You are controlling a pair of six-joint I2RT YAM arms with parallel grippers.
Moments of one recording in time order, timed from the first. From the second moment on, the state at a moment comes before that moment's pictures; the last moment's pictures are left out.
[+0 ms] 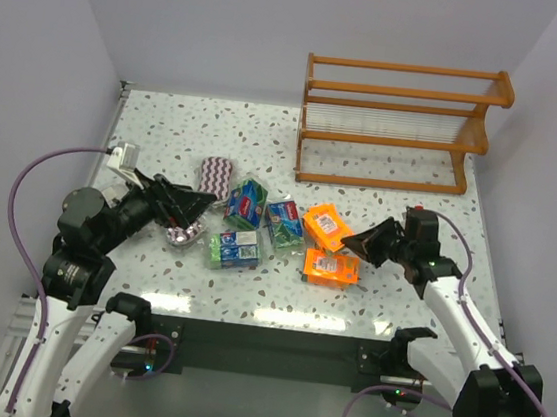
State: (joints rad) left arm -0.20 0.51 0.83 -0.37 0.44 -0.64; right arm 0.19 0.97 0.52 -0.30 -0.43 1.14
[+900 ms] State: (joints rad) left arm -0.20 0.52 0.84 -0.39 0.43 -0.64; right arm 0.01 1.08 0.82 0.18 -0.61 1.49
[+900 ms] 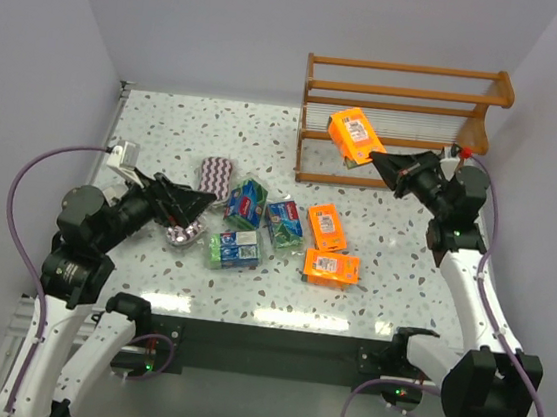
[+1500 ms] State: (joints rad) left arm -0.20 0.52 0.86 -0.44 0.42 -0.60; right arm -0.10 0.96 0.66 -0.10 -0.54 1.22
